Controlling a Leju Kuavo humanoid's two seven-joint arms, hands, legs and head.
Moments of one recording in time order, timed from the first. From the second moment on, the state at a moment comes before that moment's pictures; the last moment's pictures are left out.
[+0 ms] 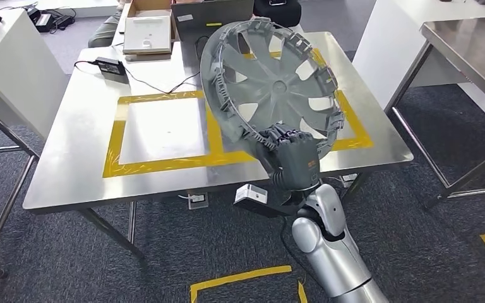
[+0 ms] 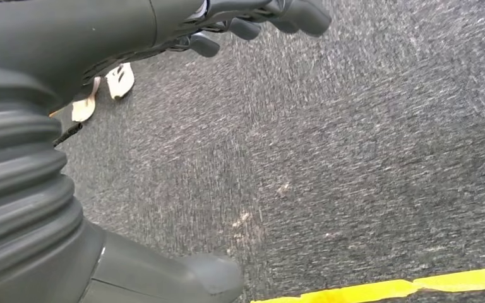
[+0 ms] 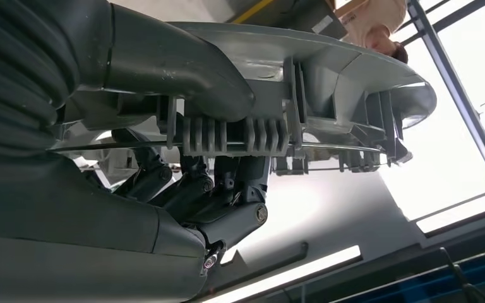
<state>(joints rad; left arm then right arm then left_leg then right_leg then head) -0.11 -0.23 0.82 -0.20 -1.26 0.58 -0.11 -0.28 0.10 0.31 -1.36 1.04 -0.39 -0.35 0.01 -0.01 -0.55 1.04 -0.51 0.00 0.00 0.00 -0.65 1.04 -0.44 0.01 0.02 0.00</state>
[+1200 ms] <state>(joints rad) -0.12 -0.24 0.77 -0.22 -1.38 0.68 -0.09 -0.71 0.24 0.56 -0.78 1.28 -0.32 -0.26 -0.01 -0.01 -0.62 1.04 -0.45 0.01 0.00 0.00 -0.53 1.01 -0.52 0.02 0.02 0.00</state>
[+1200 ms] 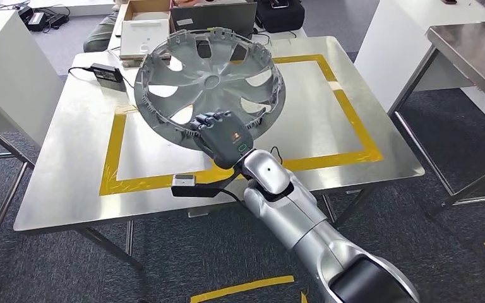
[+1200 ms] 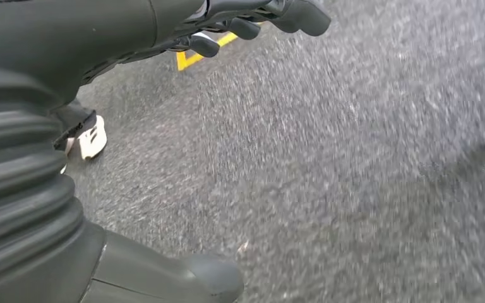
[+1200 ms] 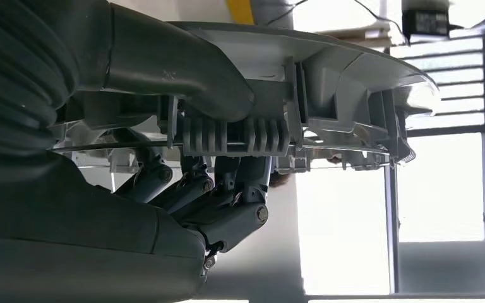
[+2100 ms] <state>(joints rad) -0.13 -0.25 0.75 -0.20 -1.40 0.63 -0.11 -0.79 0.20 0.60 -0.30 1.27 -0.18 -0.06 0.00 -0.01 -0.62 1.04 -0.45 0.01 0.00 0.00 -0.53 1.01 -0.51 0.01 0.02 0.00</state>
